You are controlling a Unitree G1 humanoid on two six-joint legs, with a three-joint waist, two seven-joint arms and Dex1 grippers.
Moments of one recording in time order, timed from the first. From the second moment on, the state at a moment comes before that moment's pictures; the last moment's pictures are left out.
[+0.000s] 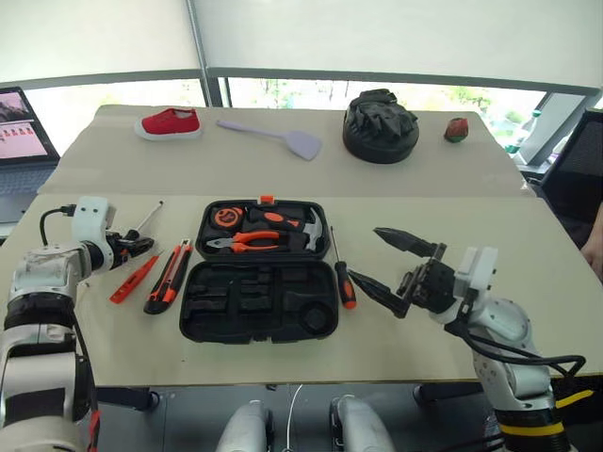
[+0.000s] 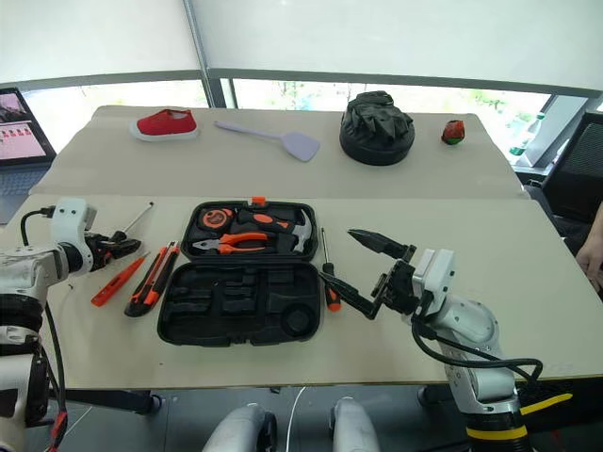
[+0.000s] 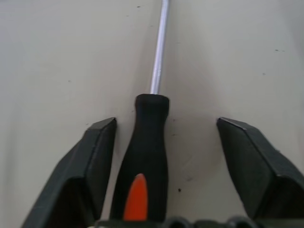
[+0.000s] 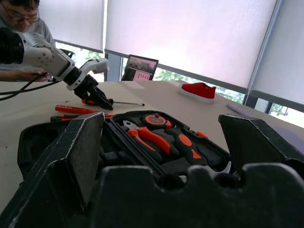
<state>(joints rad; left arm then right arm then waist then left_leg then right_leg) -0.72 0.84 0.07 0.84 -0.21 0.50 -0.68 -0.06 -0.46 -0.05 -0.32 0.53 -0.06 0.88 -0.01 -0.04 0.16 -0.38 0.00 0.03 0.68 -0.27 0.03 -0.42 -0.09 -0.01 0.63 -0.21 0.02</state>
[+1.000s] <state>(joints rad) -0.59 0.86 -0.34 -0.02 -0.02 0.22 -1.23 -0.03 -0.57 -0.15 -0.18 0.49 -0.17 1.04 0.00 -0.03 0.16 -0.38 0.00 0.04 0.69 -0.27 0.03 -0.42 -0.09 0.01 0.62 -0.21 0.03</state>
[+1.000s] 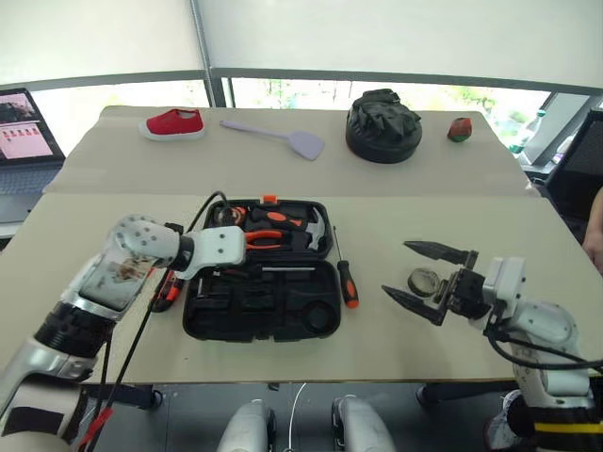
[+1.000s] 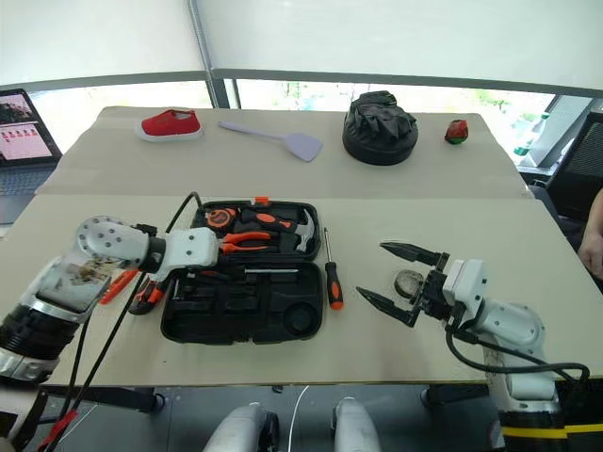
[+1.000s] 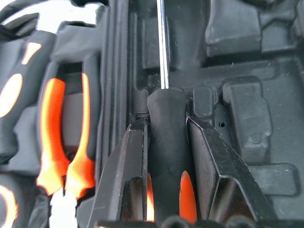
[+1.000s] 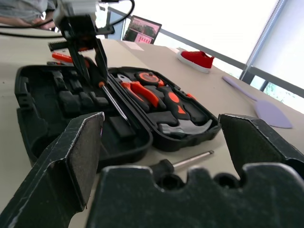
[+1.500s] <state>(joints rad) -0.59 0.84 -0.34 0.01 0.05 0.18 -1.19 0.01 -0.54 -0.15 -0.22 0.51 -0.14 1.00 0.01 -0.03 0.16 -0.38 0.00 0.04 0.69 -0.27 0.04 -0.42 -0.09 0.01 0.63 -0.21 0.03</state>
